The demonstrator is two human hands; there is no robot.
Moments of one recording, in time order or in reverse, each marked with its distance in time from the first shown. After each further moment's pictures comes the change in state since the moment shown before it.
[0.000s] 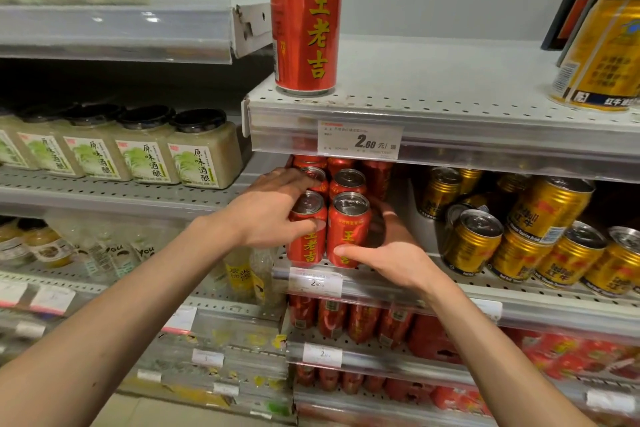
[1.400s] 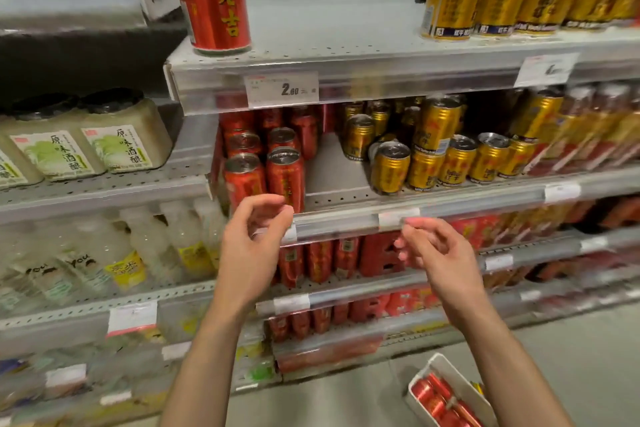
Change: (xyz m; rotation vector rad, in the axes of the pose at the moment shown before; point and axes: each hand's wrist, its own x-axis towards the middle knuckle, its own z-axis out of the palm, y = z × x) left_hand -0.092 0.077 0.071 -1.244 0.443 -0.167; right_hand -0.186 0.027 -0.008 0.520 0.679 0.120
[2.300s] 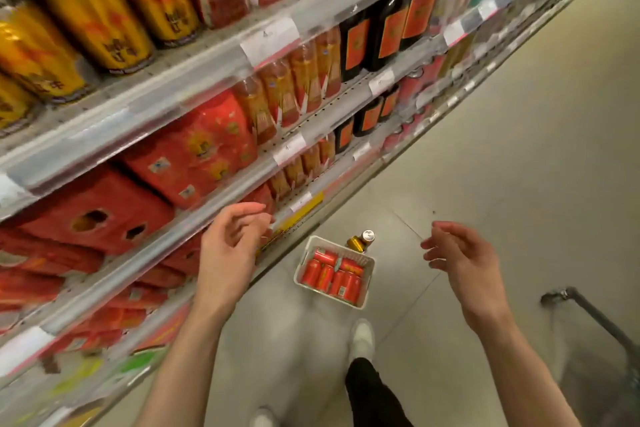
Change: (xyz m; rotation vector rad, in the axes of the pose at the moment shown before) left_hand -0.137 -0.107 0.382 0.085 -0.559 -0.372; right_hand -0.072 0.171 -0.411 -0.078 0.688 0.374
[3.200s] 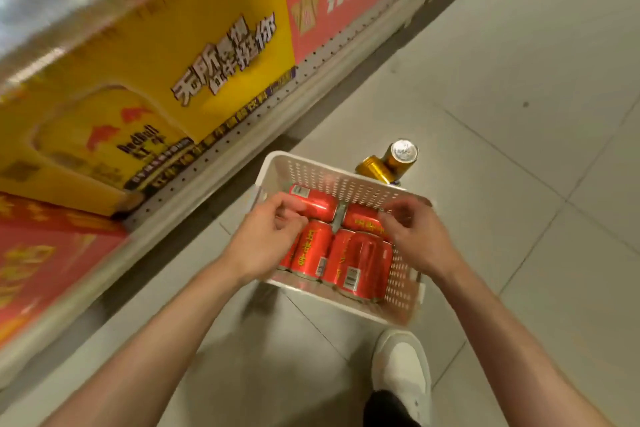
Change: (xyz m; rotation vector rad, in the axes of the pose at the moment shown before) left_hand 0.212 -0.652 0.208 0.455 -0.482 -0.160; right_hand 0.309 0.608 0.163 -0.573 -0.228 0.080
